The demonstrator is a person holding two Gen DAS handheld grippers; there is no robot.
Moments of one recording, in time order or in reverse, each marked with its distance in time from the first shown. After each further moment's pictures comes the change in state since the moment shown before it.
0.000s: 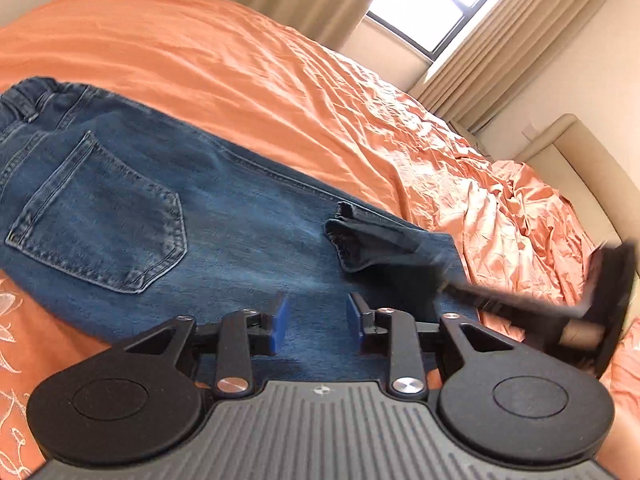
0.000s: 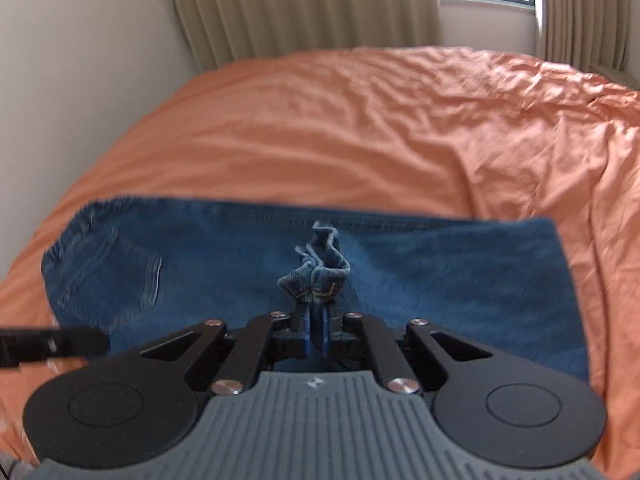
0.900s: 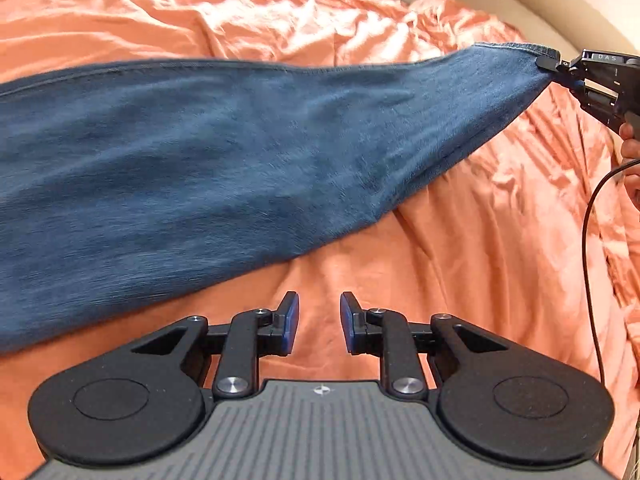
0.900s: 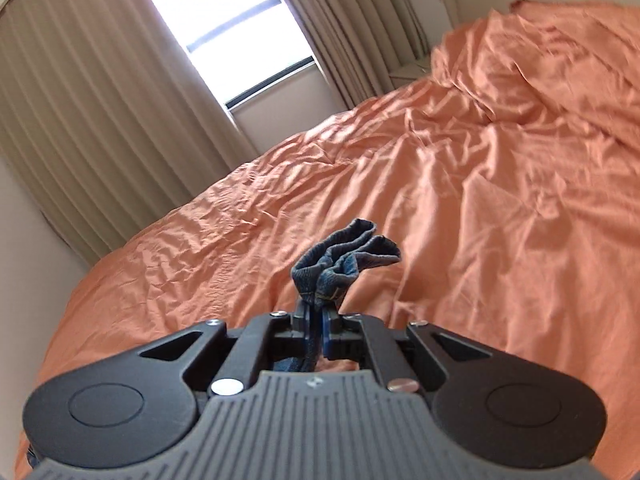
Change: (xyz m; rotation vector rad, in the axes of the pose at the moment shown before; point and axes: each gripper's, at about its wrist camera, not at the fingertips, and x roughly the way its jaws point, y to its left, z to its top) left arm 0.132 -0.189 -0.103 0.324 0.286 -0.056; right arm -0.207 -0.360 0.009 0.459 -0.410 -0.194
